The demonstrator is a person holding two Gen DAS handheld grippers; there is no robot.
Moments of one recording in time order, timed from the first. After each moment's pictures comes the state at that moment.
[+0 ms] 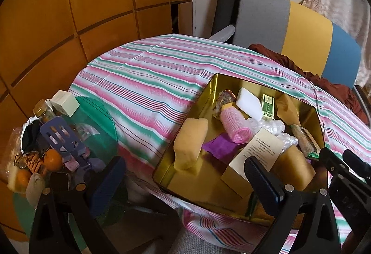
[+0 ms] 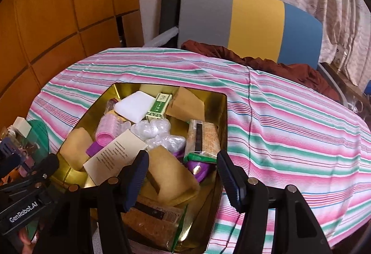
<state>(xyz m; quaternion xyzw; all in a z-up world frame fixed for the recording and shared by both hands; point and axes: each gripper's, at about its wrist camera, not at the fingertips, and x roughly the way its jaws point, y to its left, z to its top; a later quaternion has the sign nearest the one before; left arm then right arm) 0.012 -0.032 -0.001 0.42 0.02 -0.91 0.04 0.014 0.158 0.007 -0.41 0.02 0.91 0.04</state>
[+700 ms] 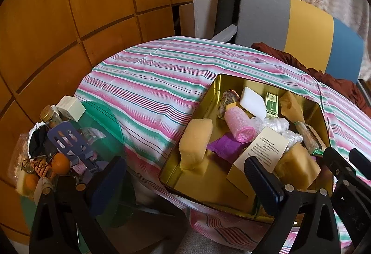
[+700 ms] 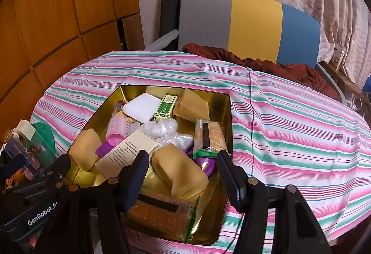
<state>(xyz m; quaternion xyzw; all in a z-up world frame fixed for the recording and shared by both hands) 0.016 -0.027 0.001 0.41 -0.01 -0.91 0.05 0.024 0.148 0.014 -0.40 0.03 0.92 0.04</state>
